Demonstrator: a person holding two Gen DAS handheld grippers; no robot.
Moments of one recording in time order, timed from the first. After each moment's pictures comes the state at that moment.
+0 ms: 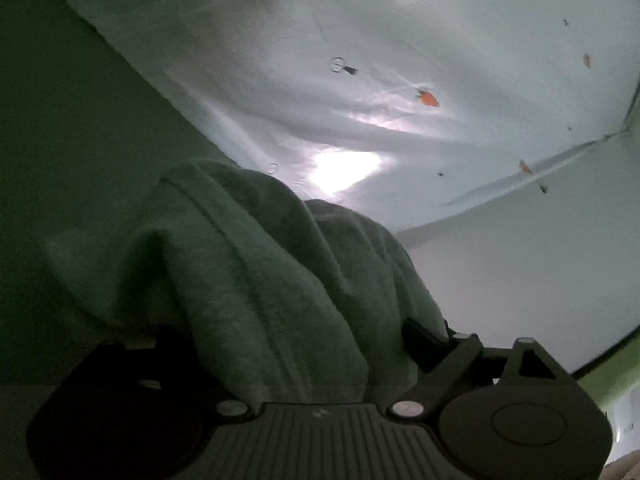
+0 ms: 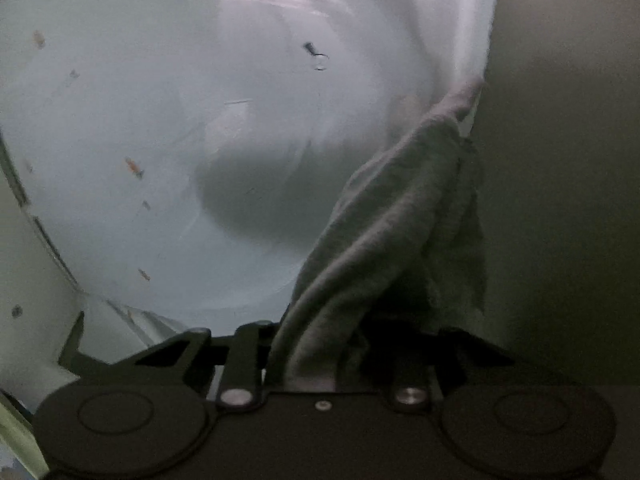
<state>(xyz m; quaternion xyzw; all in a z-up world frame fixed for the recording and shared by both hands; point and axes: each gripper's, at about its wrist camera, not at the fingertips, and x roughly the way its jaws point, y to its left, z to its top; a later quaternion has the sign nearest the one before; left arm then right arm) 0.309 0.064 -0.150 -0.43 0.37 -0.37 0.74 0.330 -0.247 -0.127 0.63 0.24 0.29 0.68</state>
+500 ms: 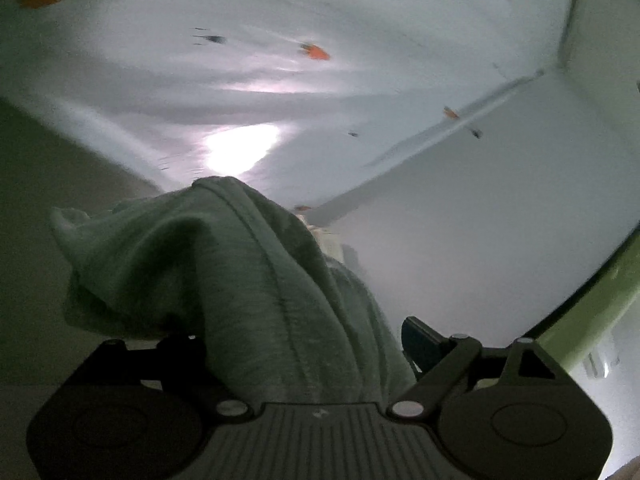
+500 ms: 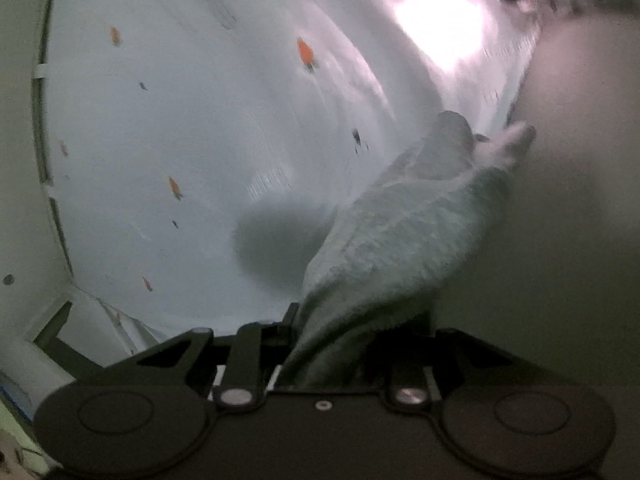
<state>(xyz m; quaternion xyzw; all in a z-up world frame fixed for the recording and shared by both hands) 0.308 -0.047 -0.076 -0.36 0.32 -0.47 0.74 0.256 -0.339 -0.071 0.56 0.16 0.24 0.77</state>
